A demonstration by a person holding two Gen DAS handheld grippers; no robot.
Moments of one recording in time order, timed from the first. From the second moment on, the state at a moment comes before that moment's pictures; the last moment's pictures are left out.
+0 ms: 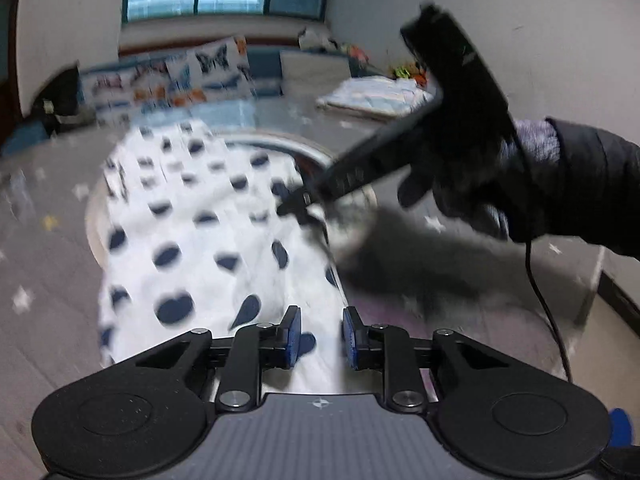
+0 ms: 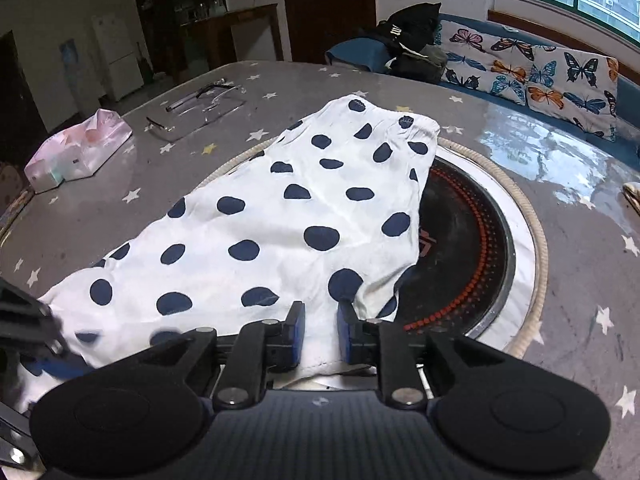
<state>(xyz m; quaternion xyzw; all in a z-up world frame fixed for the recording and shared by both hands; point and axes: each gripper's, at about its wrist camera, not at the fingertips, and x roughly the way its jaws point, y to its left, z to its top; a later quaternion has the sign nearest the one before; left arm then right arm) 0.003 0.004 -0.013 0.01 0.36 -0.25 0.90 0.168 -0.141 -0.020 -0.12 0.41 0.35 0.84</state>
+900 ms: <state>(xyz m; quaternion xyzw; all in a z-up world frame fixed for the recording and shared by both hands) 0.020 0.012 -0.016 -0.04 0.38 -0.28 0.88 0.249 -0.093 -0.018 -0.14 0.43 0.32 0.83</state>
